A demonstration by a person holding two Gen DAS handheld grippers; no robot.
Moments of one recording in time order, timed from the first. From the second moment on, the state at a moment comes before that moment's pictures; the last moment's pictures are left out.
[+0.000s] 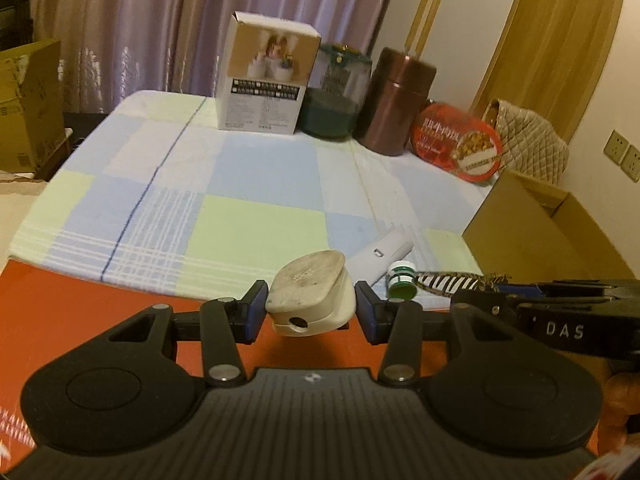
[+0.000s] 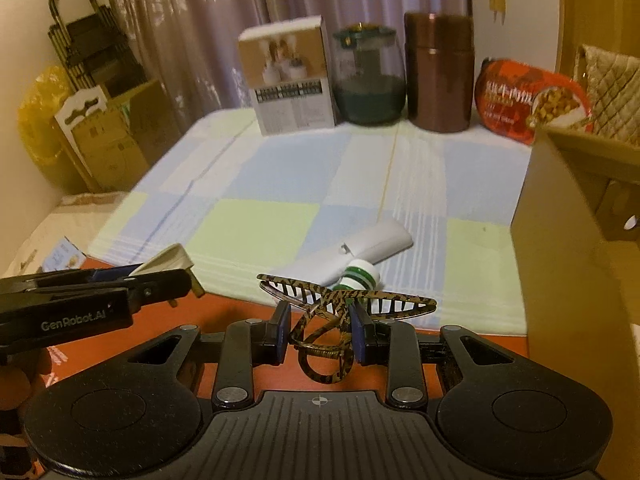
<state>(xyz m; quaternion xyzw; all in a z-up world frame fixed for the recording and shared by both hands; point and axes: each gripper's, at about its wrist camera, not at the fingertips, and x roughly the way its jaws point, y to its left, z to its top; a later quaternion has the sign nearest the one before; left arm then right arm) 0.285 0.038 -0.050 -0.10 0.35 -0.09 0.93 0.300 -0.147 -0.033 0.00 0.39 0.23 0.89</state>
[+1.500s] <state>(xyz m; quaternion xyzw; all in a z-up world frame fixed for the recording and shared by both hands) 0.089 -0.129 0.054 -0.03 0.27 -0.17 0.95 0.080 -0.308 0.057 0.00 0.26 0.13 0.96</state>
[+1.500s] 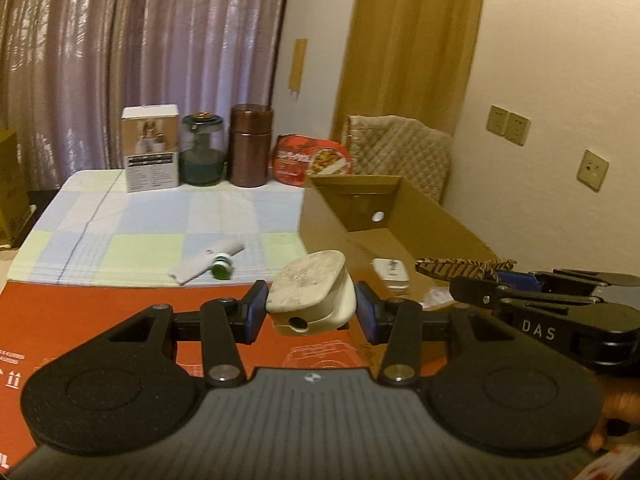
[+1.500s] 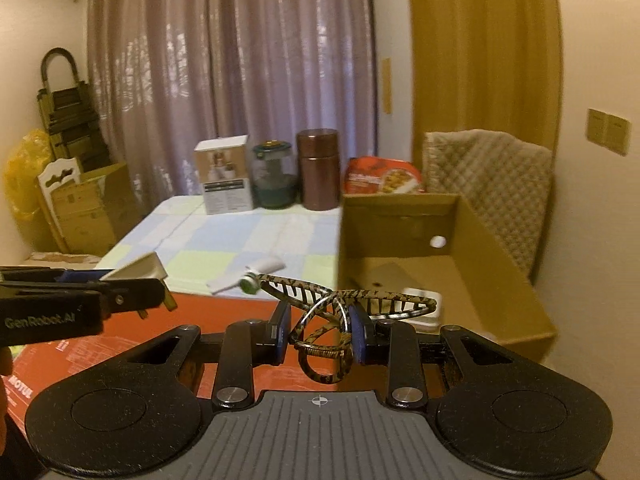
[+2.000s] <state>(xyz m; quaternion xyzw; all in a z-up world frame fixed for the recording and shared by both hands) 0.087 -0.183 0.064 -0.01 0.27 -0.21 0.94 0.075 -0.371 0.067 0.00 0.26 0.08 0.96</state>
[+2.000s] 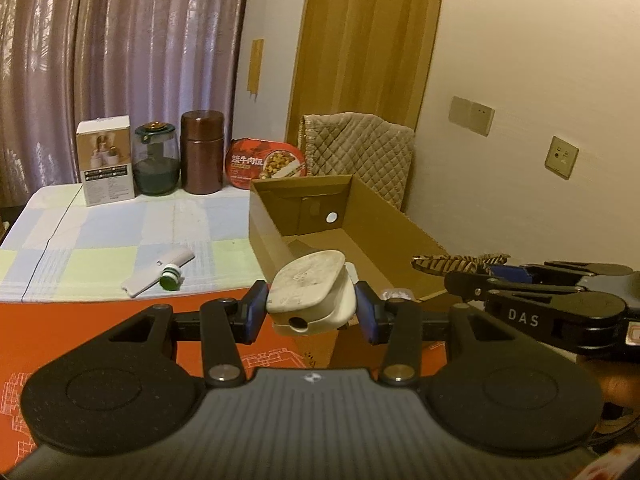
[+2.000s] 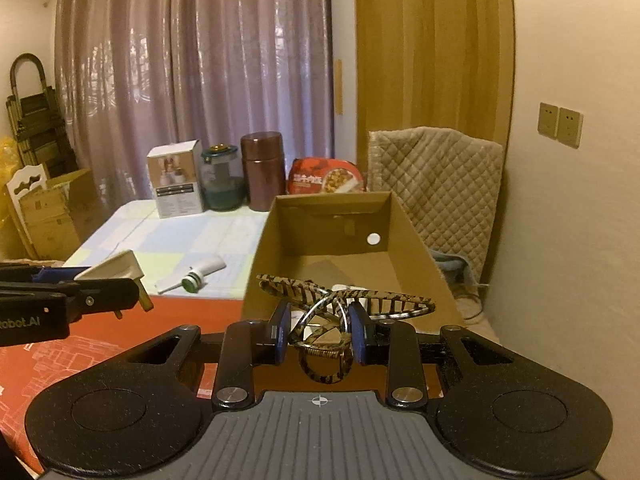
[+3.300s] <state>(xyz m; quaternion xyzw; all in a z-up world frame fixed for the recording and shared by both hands) 0.170 -0.259 0.050 0.04 0.29 -0.24 0.93 0.161 -0.416 0.046 -0.01 0.31 0.10 0.95</state>
